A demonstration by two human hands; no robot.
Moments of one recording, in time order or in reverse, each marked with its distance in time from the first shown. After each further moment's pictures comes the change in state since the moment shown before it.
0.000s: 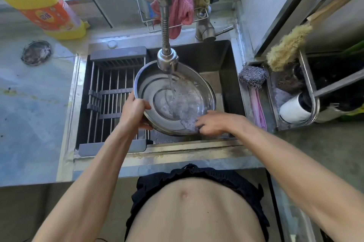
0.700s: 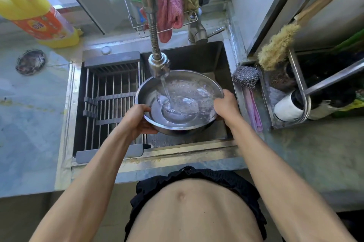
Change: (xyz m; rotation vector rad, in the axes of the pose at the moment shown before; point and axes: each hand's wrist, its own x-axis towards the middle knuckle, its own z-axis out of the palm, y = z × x) left_hand 0.016 -0.007 0.015 -0.003 -0.092 -0.188; right_hand -0.004 0.025 -0.003 1.182 0.934 0.496
